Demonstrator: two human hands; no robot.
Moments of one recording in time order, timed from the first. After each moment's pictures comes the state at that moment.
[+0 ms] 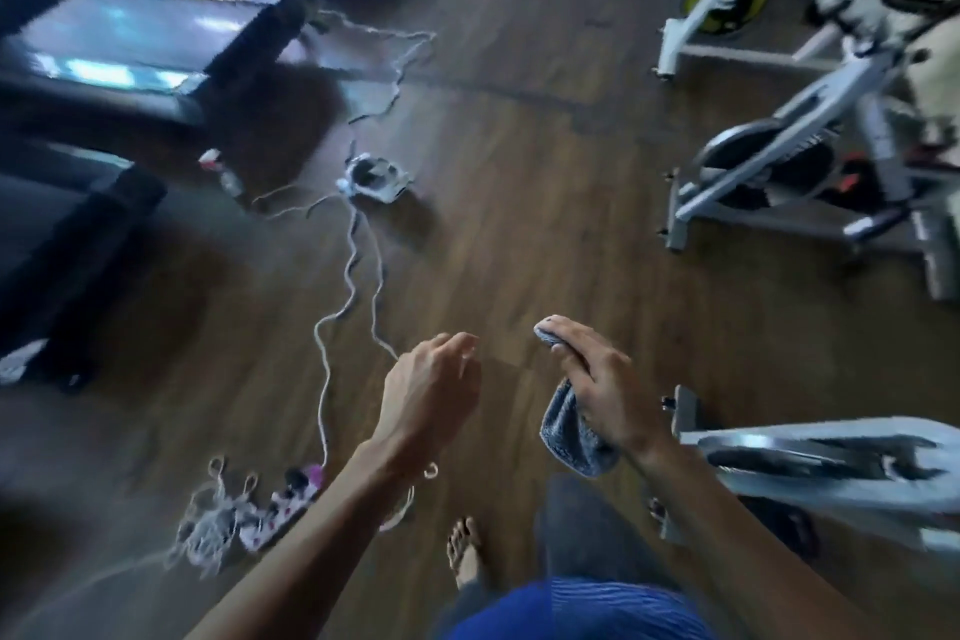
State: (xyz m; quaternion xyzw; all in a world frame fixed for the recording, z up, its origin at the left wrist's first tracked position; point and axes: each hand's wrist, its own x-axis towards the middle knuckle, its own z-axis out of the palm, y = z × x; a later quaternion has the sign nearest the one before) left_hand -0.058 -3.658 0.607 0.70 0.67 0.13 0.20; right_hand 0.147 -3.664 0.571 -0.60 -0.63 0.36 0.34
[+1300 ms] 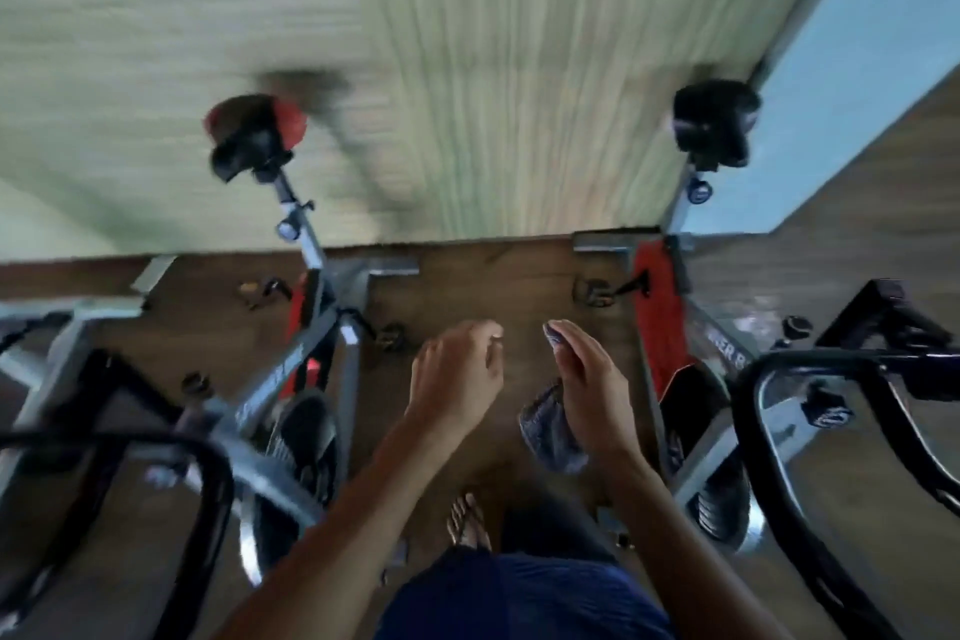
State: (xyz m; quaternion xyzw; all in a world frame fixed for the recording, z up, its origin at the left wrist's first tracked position) left_hand 0.891 -3.178 0.582 0.96 -0.17 -0.10 0.22; right_hand 0.818 -3.321 0.527 -0.82 0.24 -0.08 0.52
